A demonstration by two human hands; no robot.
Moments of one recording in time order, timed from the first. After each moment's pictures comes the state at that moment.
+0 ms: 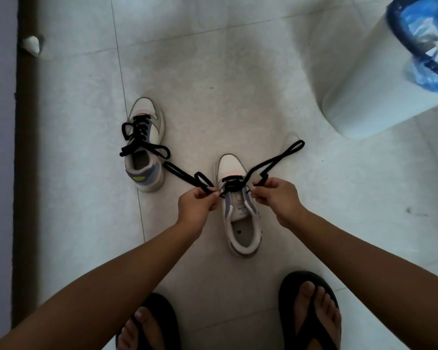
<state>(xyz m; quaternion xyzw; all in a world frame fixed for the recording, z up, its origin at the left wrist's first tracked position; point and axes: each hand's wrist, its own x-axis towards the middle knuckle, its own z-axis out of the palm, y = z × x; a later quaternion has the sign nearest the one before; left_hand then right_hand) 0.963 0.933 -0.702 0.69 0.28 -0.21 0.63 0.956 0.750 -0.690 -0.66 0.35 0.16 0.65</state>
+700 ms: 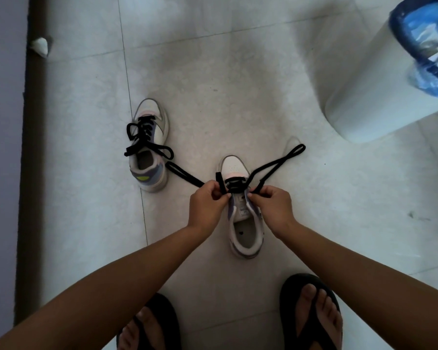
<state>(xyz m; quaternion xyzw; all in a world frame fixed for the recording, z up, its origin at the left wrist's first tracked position) 0.960 0.921 -0.691 0.84 0.11 -0.15 0.50 0.942 0.773 -0.693 -0.74 0.32 0.12 0.58</state>
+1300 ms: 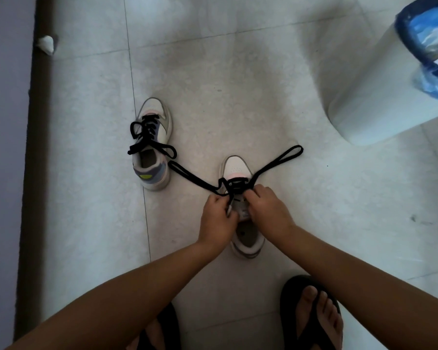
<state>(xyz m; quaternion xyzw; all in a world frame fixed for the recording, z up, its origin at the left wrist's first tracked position) 0.931 0.911 -0.691 0.89 0.02 -0.17 0.41 0.935 0.778 -0.683 -0.97 -0.08 0.09 0.20</state>
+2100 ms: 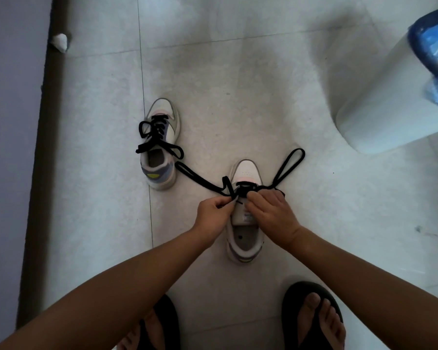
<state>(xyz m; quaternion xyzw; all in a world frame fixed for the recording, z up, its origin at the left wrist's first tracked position) 0.949 0.923 -0.695 0.70 0.21 -0.24 0.64 0.938 0.766 -0.679 -0.95 -0.29 -0.08 0.11</state>
